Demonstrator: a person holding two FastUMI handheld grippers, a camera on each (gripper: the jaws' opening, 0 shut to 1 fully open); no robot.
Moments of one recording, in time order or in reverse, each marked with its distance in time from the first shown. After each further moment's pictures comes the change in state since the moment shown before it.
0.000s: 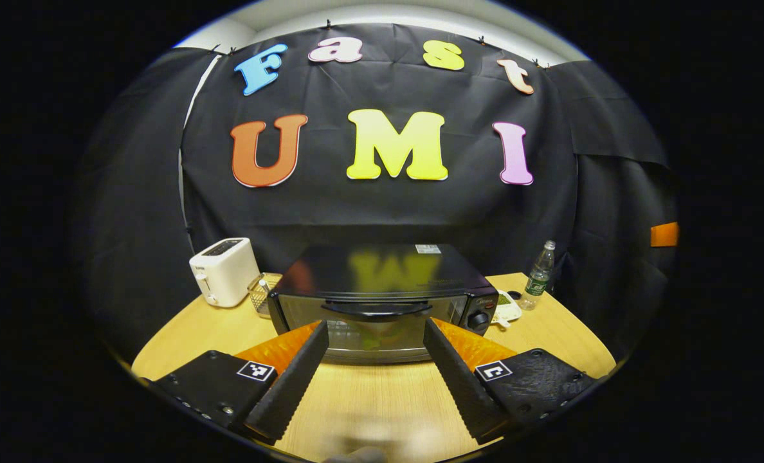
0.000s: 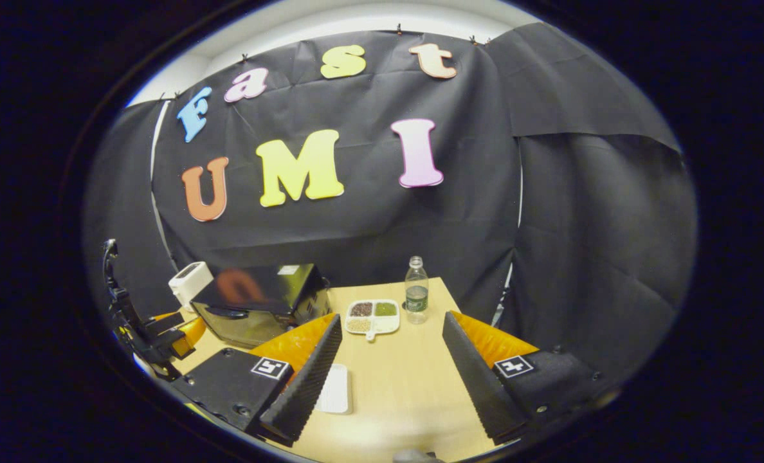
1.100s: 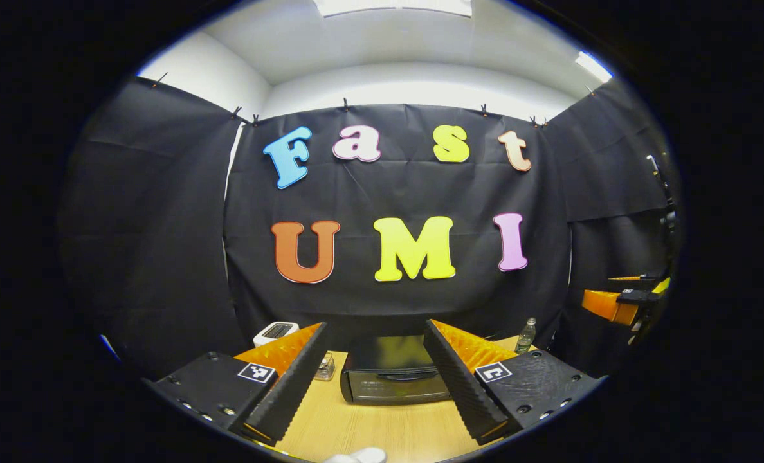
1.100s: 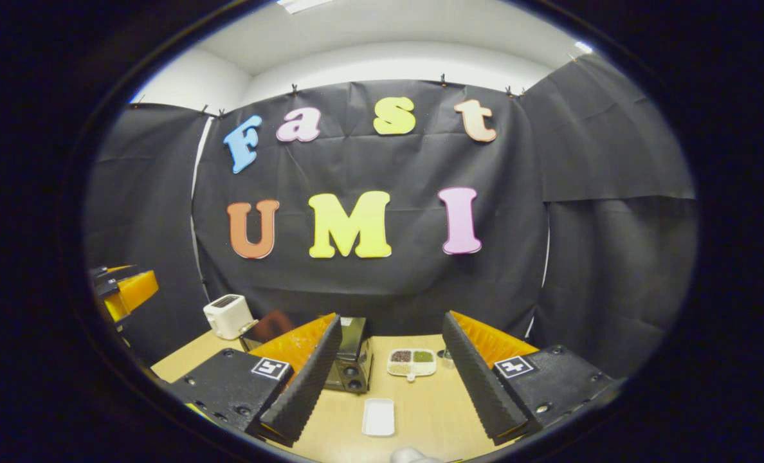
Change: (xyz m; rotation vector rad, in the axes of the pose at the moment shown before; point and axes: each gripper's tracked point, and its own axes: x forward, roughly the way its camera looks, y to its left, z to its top) left arm -0.161 0.049 0.163 0.014 -0.309 0.064; right arm -0.076 0.103 0.083 -0.077 -0.249 0.084
